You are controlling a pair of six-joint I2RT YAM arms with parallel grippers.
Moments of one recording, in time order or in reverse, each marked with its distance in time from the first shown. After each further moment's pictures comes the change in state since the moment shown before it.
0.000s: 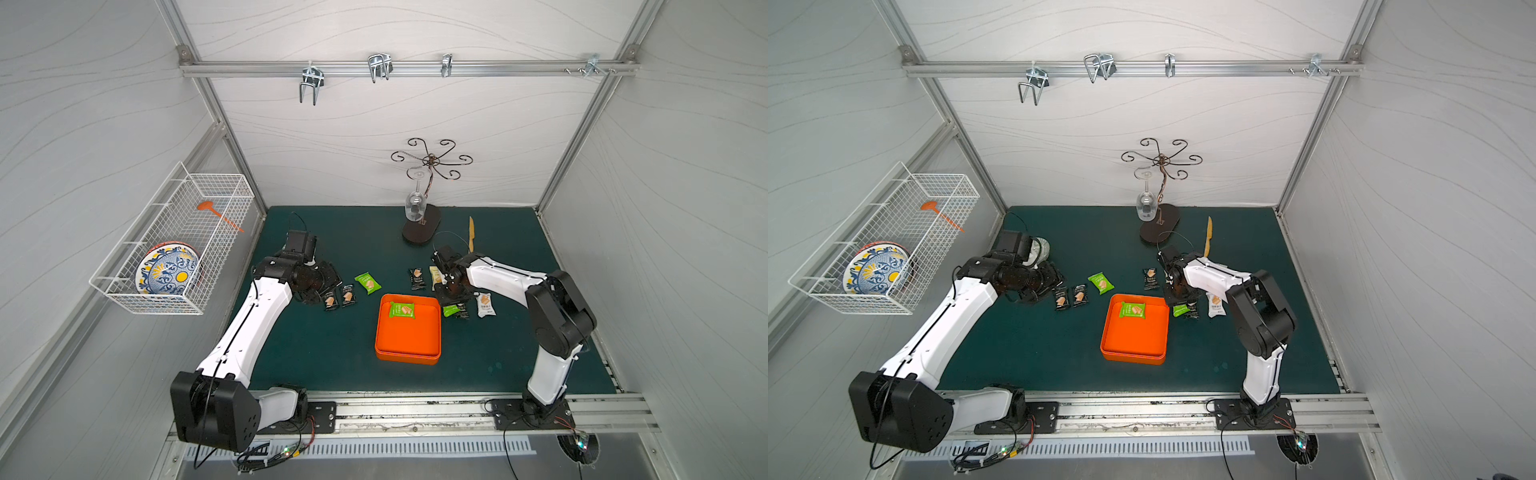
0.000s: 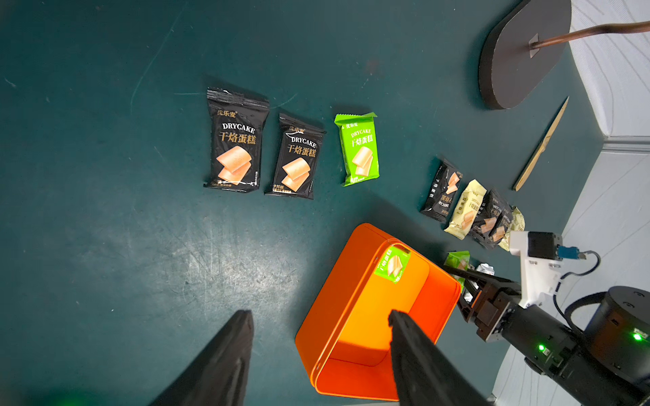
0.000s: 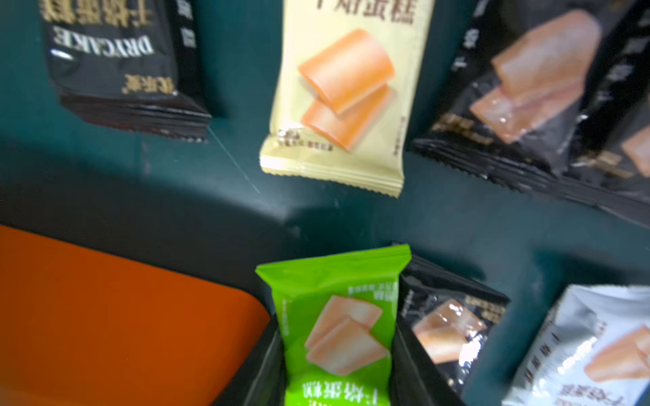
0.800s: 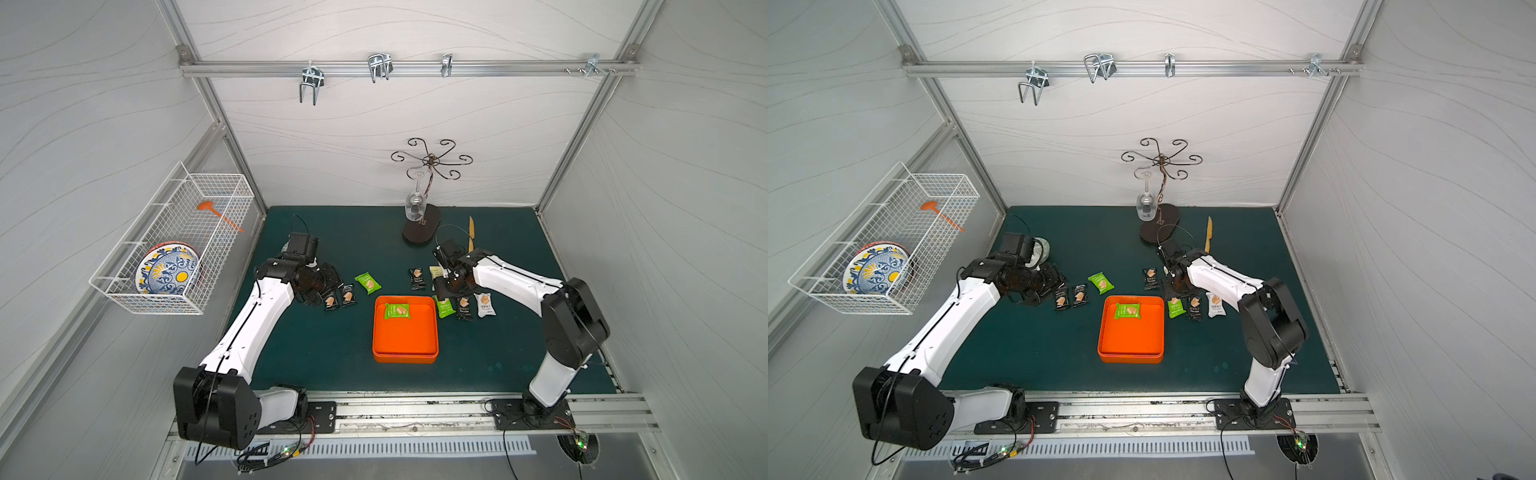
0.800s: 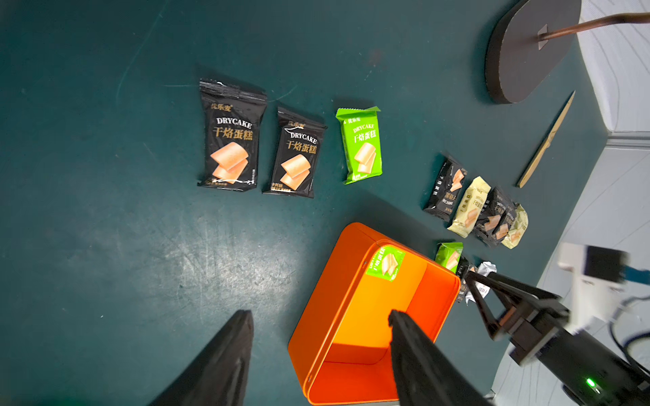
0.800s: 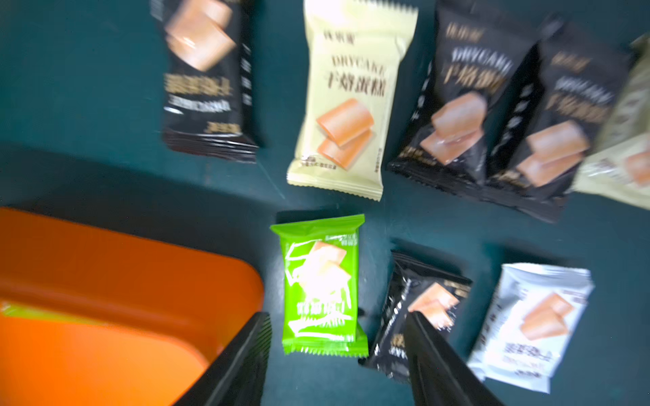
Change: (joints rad) left arm 0.000 0.014 -0.034 0.043 0.024 0.000; right arm 0.032 -0.127 0.029 -0.032 0.057 -0.041
